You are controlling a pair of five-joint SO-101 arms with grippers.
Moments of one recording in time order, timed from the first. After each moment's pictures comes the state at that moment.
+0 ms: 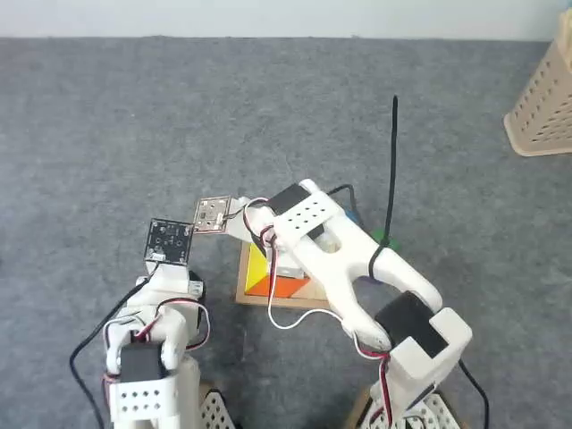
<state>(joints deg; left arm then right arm) -11.0 -103.5 97.1 72.6 -6.1 -42.1 10.5 15.1 68.0 45.0</state>
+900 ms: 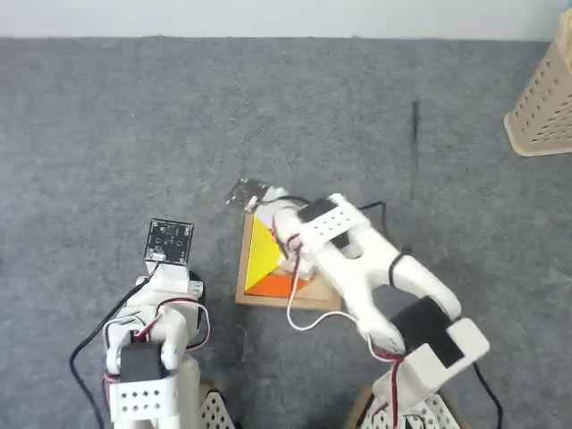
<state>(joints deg) -11.0 -103.5 97.1 72.6 -6.1 -38.0 6.7 28.8 53.2 29.4</state>
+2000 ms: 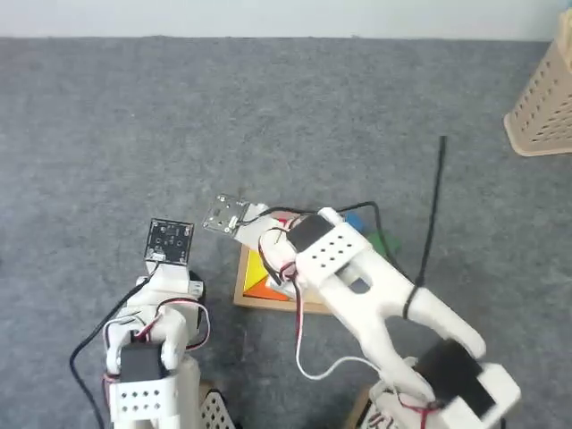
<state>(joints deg) -11.0 -103.5 97.1 72.6 -6.1 -44.7 -7.5 32.0 64.1 27.2</state>
